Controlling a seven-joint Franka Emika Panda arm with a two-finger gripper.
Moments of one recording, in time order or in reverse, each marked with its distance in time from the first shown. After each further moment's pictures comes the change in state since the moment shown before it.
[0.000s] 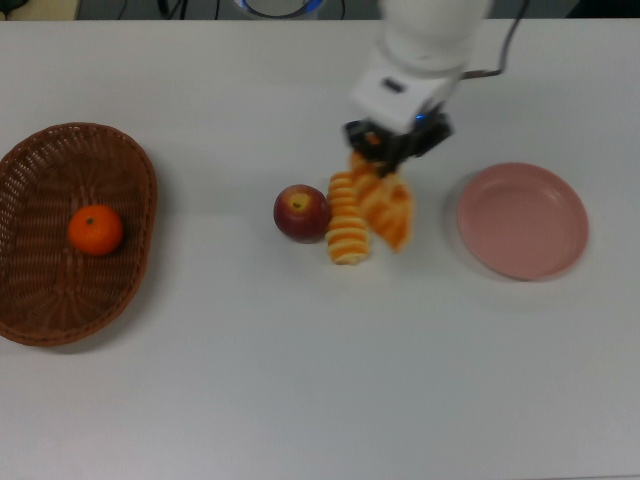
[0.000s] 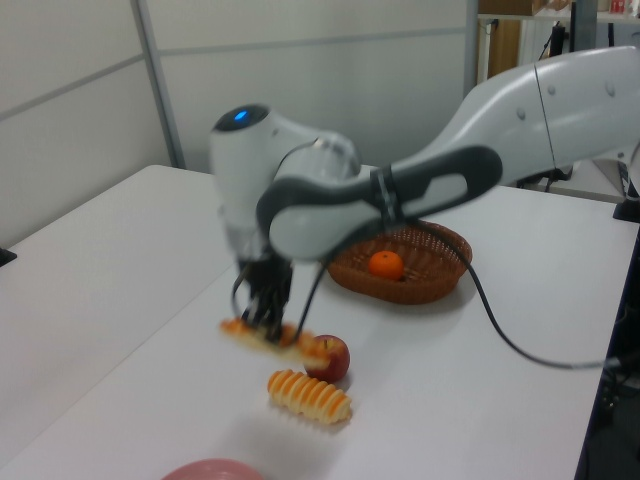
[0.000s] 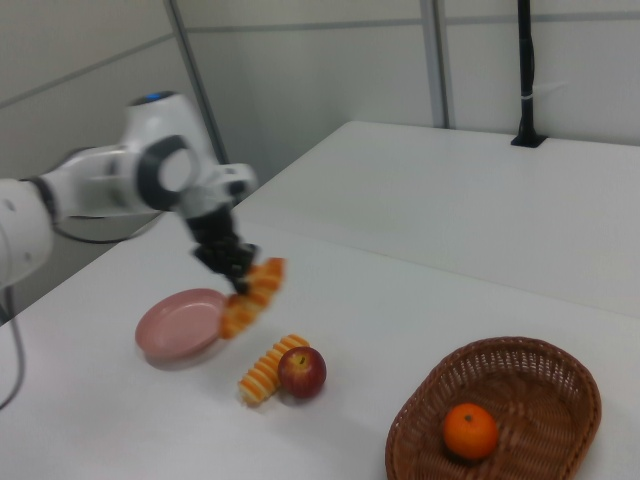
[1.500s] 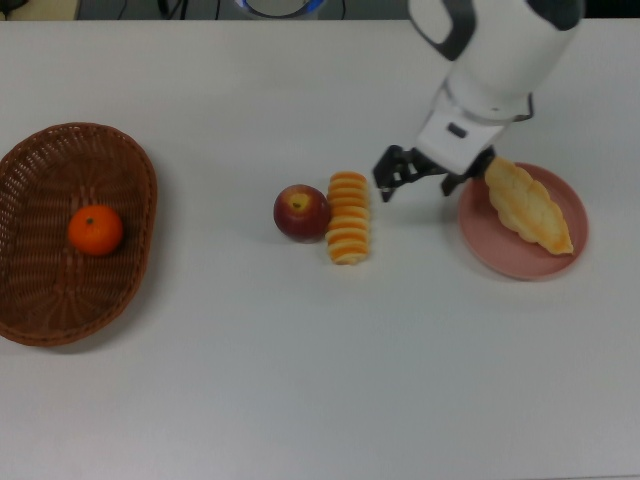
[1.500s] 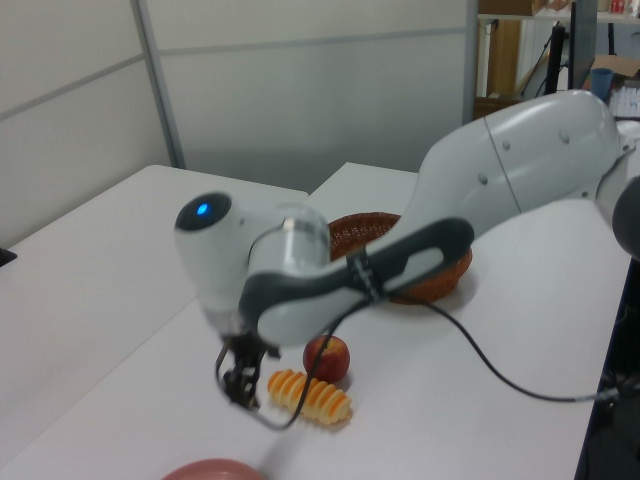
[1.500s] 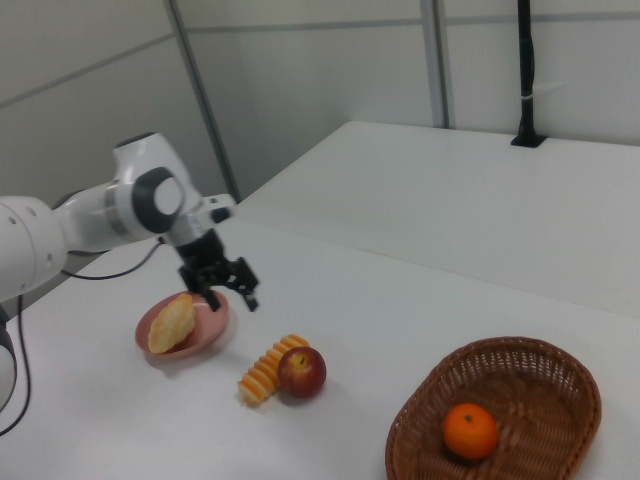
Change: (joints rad) arm 0.072 0.117 -0.025 0.007 -0.130 0.030 0.086
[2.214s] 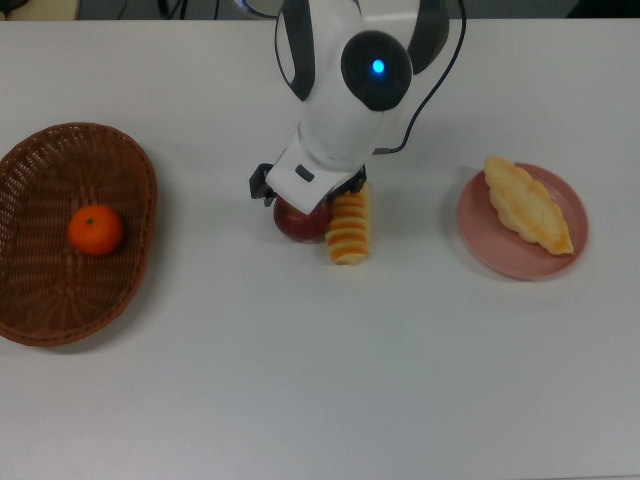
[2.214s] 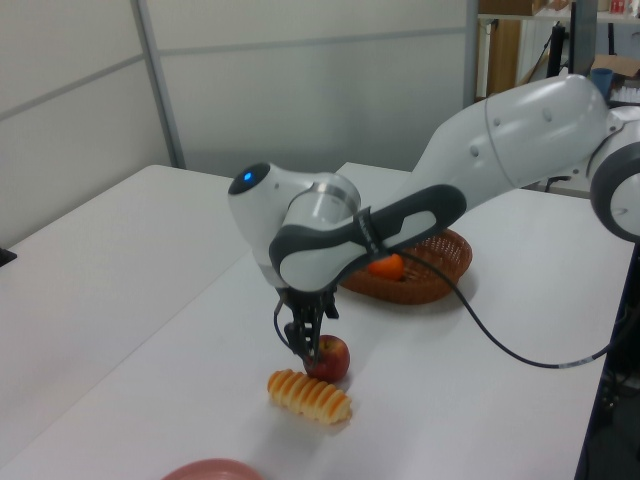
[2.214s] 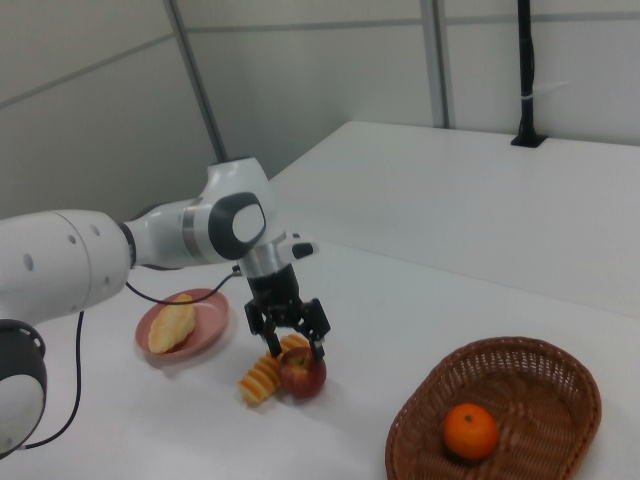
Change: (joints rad) arm -0.200 0.031 -0.001 -0.045 0.000 -0.078 -0.149
